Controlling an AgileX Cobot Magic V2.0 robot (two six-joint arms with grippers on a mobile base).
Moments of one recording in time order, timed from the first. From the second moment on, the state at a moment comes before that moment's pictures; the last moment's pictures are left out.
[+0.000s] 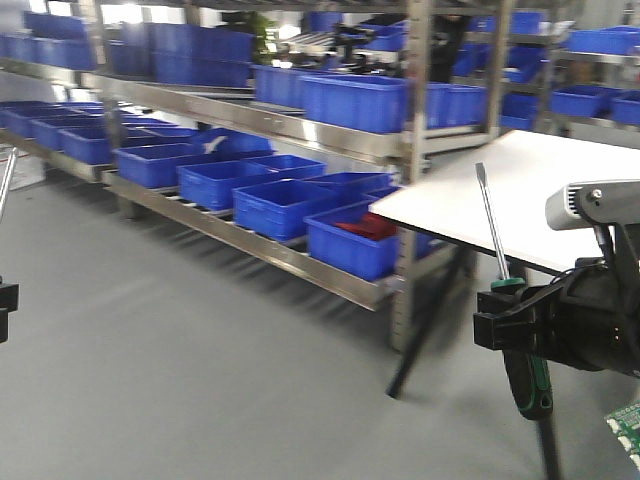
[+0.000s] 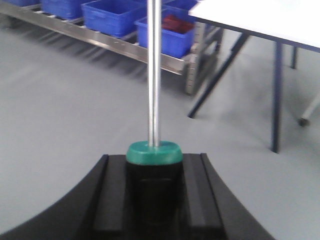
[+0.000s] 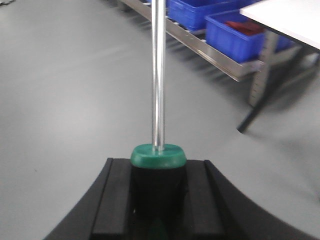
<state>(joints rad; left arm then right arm) -0.10 1.02 -1.02 -0.25 0.52 0.17 0.31 1.16 -1.04 0.04 0.40 0.05</state>
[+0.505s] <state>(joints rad) -0.10 1.02 -1.02 -0.25 0.52 0.17 0.31 1.16 -1.04 0.04 0.40 0.05</state>
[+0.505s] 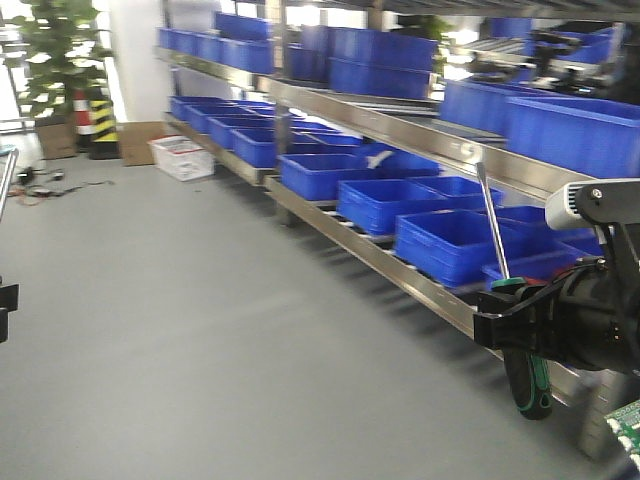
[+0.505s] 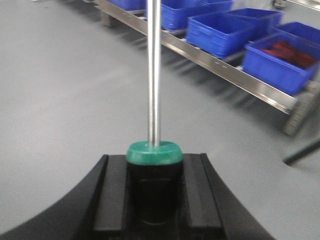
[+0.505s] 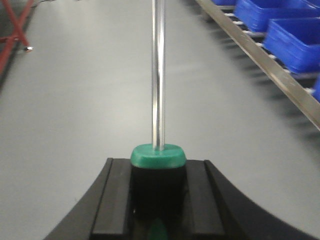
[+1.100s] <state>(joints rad) -0.10 1.02 -1.02 -0.25 0.52 0.17 0.31 1.16 -1.04 0.04 0.40 0.05</state>
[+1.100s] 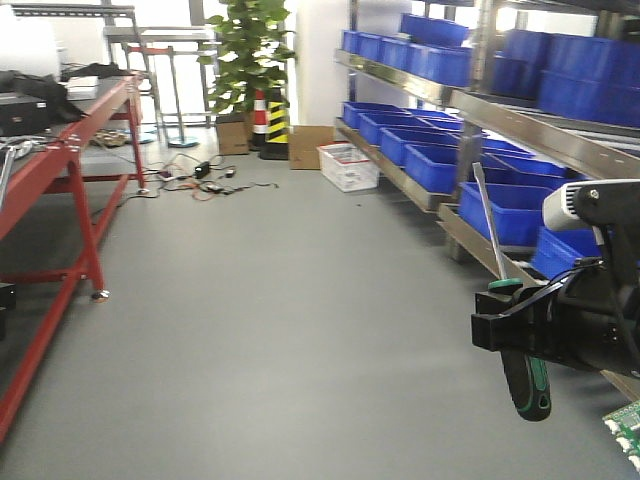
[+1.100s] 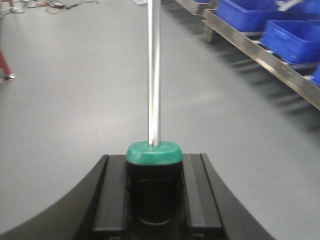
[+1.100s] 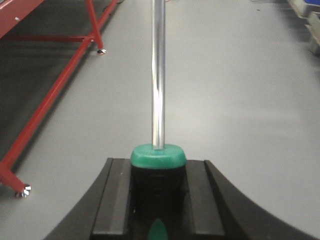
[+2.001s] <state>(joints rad) -0.10 1.02 -1.02 -0.25 0.52 0.17 0.31 1.16 -1.04 0.04 0.40 0.05</state>
